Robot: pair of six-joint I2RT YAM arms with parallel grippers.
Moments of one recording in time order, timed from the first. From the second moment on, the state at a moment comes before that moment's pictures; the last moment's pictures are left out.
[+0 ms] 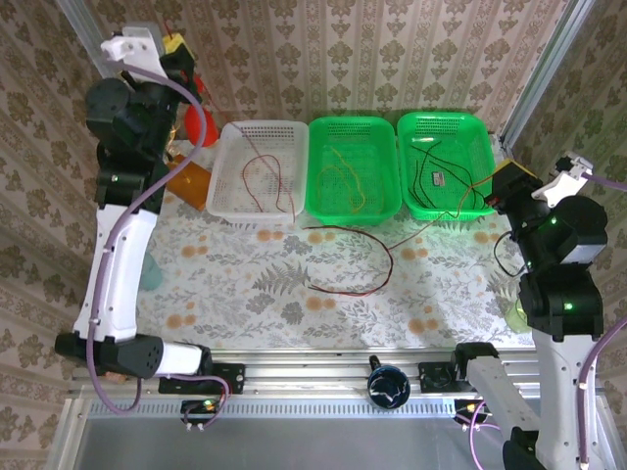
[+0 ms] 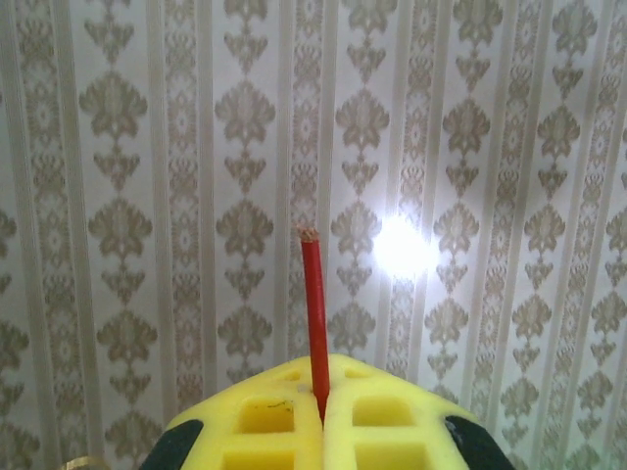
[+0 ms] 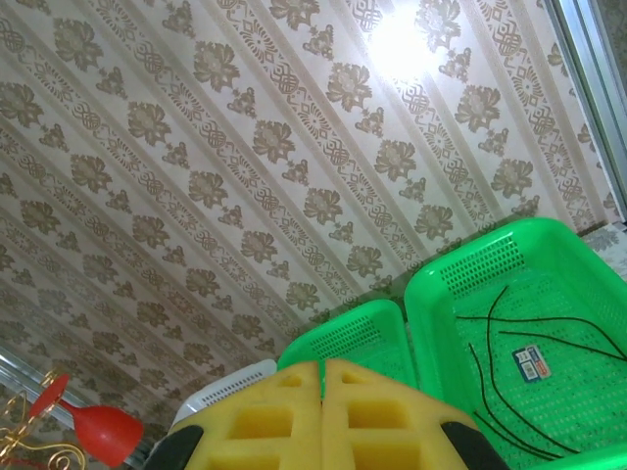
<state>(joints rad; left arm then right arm) -0.24 1.38 1.84 -0.12 0.04 -0.05 -0.05 0.74 1.25 -0.53 -0.02 0.60</state>
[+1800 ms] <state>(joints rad) -0.29 2.11 1.85 -0.64 0.10 0.17 -0.05 0.70 1.24 -0.57 -0.07 0.60</state>
